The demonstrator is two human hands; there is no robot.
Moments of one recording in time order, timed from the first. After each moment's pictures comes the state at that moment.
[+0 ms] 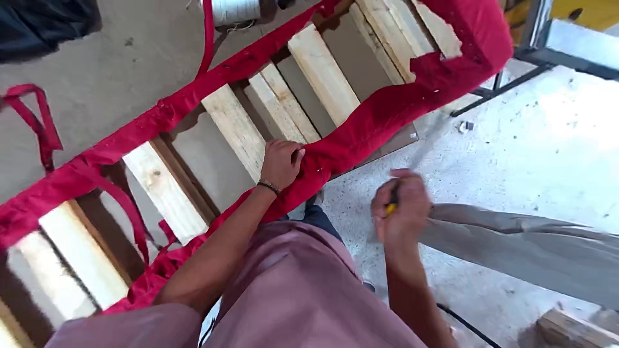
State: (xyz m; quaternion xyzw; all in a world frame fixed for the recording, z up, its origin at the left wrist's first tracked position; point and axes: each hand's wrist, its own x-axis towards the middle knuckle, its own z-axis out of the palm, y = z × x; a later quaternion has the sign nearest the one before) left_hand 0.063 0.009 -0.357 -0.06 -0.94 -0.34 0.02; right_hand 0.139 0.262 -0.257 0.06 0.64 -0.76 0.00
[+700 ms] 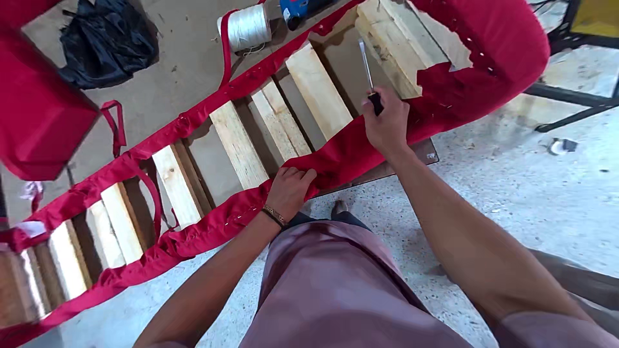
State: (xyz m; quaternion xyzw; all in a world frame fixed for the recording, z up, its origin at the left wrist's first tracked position) left_hand 0.080 0.101 -0.303 -0.10 -0.98 -0.14 -0.05; right_hand -0.109 0.308 -0.320 -0.13 0.90 -0.43 0.01
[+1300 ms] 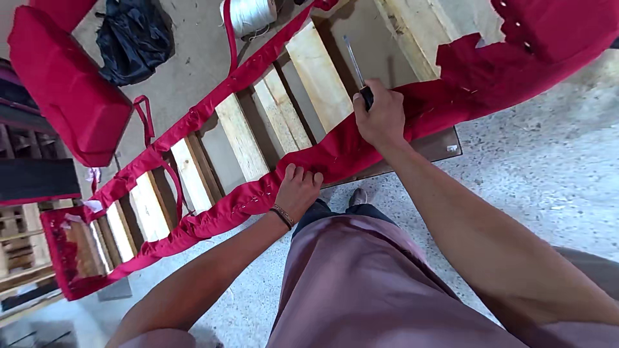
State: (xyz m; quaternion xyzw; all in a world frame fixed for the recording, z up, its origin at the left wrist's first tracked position) left_hand 0.083 0.146 -0.300 -0.15 -0.98 0.13 -0.07; right_hand -0.118 0.304 -0.342 -0.12 0.91 -0.39 0.08
